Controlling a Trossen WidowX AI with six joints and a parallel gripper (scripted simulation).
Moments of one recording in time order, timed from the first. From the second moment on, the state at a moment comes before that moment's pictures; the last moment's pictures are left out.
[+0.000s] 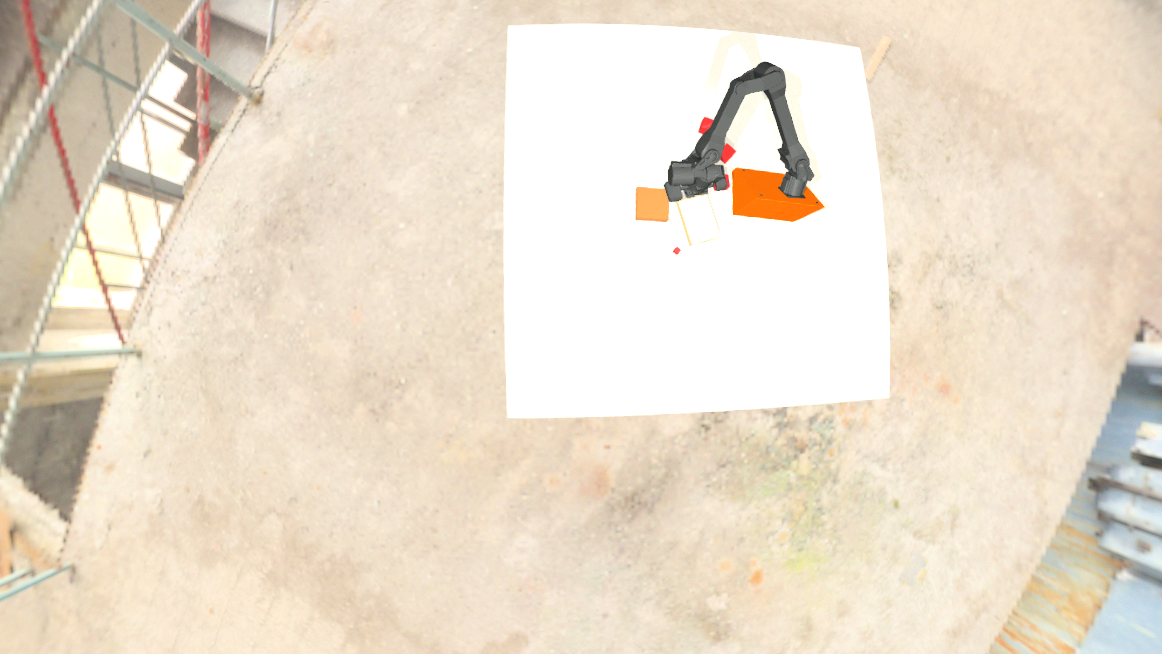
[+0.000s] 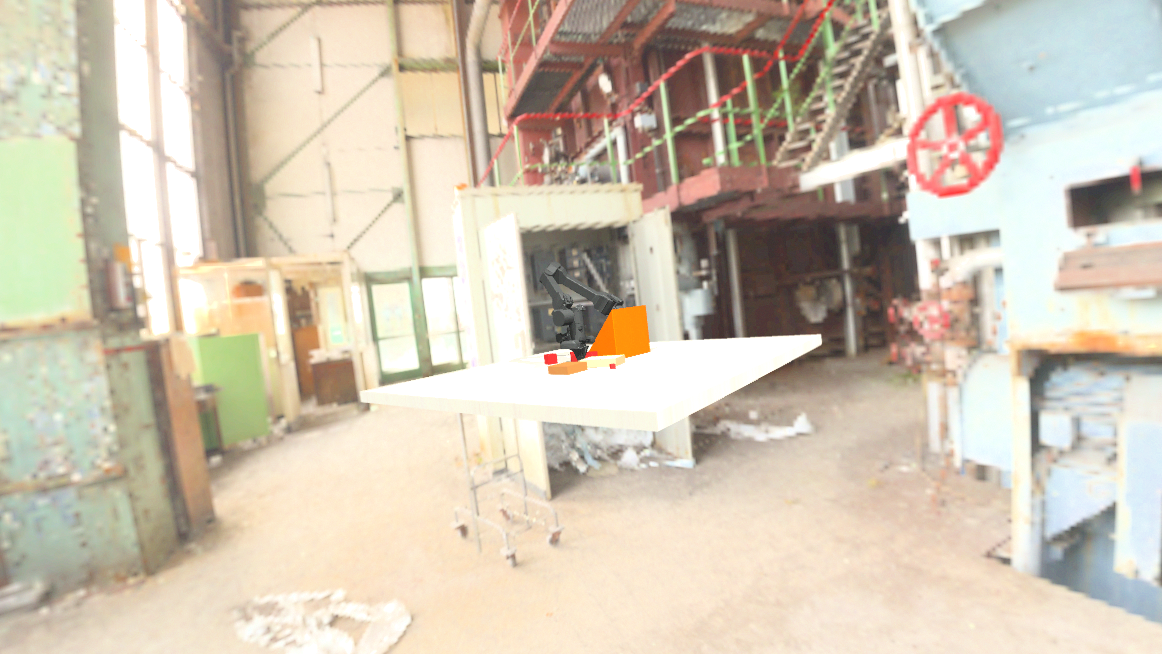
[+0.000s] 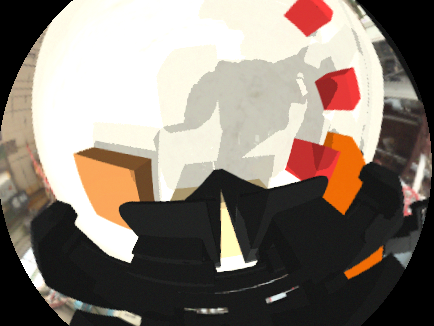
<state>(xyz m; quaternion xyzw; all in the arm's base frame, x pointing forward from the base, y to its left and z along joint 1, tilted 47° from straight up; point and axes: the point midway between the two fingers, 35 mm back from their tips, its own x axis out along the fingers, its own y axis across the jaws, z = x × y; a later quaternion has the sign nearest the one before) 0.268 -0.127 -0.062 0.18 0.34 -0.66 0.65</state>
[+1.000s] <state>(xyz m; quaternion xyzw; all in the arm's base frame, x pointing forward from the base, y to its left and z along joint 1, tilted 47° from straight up) 0.275 -0.136 -0.023 0.17 0.35 -0.66 0.64</state>
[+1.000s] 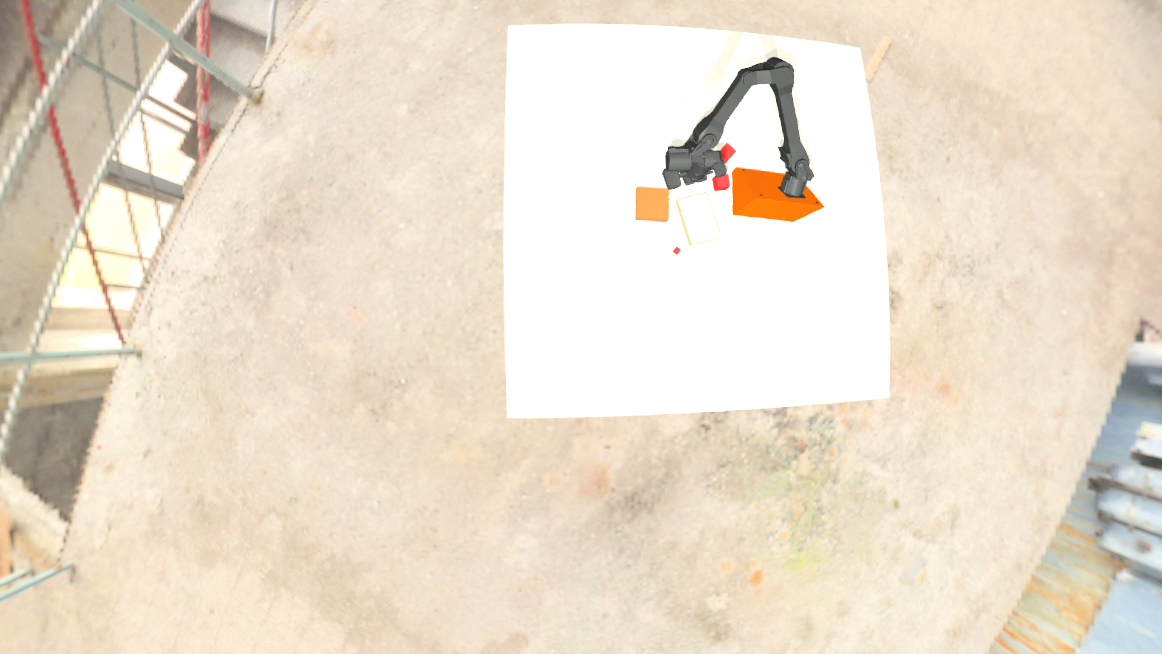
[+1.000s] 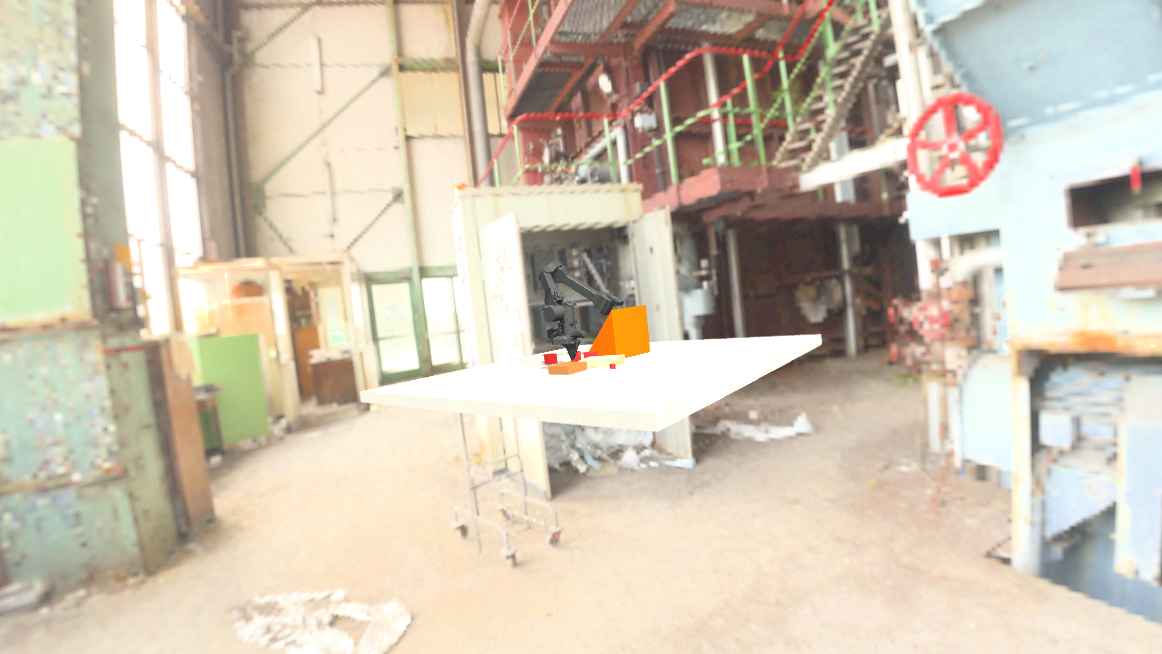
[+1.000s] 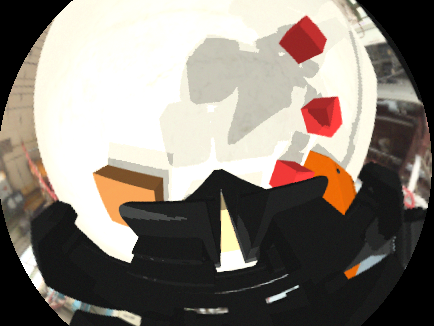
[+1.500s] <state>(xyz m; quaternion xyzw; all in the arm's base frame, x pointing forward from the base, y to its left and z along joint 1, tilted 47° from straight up) 0.280 -0.096 -0.011 0.14 0.39 -0.63 0.66</state>
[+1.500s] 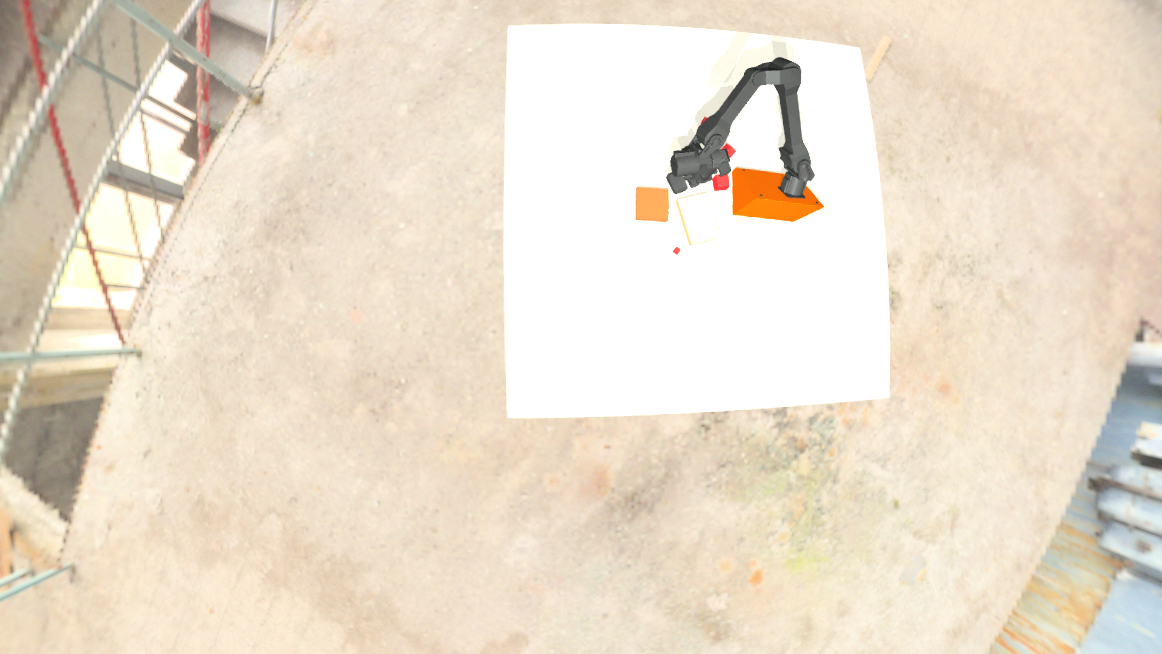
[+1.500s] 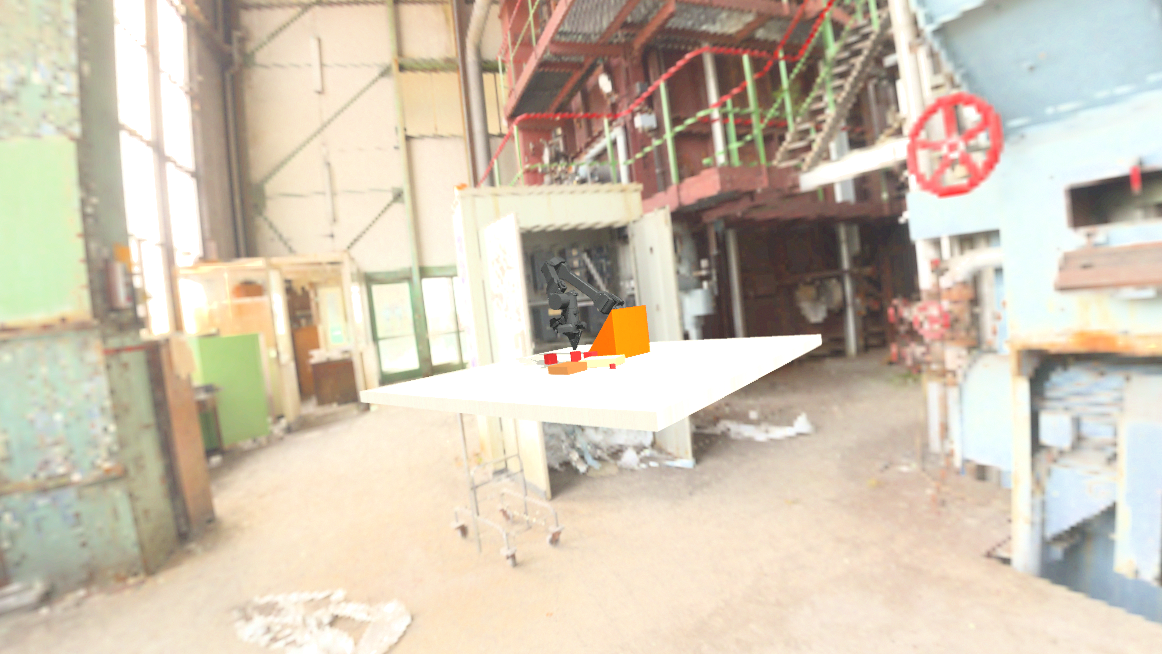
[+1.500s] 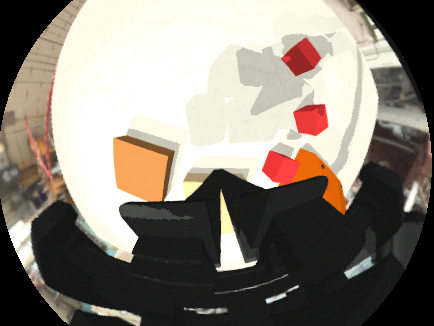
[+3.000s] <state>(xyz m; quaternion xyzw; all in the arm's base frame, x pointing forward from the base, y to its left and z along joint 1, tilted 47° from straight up) 0.172 0.005 -0.105 -0.32 0.70 -0.23 0.59</state>
